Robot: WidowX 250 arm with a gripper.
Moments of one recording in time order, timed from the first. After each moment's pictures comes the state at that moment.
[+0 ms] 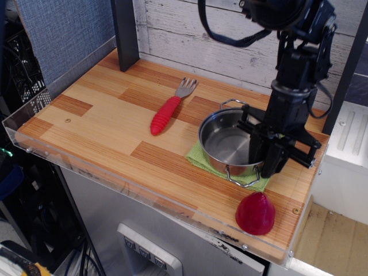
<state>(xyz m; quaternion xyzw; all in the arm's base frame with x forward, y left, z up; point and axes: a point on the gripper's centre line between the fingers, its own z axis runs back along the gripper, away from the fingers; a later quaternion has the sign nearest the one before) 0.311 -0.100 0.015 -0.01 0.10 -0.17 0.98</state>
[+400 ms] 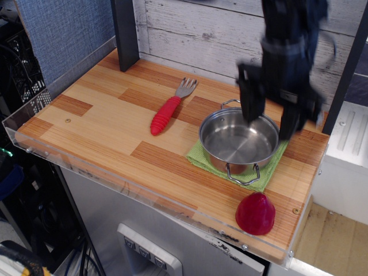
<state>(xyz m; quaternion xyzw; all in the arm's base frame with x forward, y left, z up) 0.317 -0.091 0.096 -0.03 -0.08 -0.16 0.98</state>
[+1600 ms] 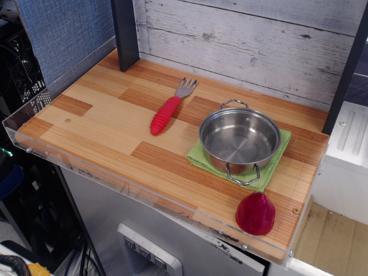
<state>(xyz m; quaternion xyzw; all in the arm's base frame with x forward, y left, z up) 0.318 0.004 0.220 -0.01 -0.07 0.02 1.00</state>
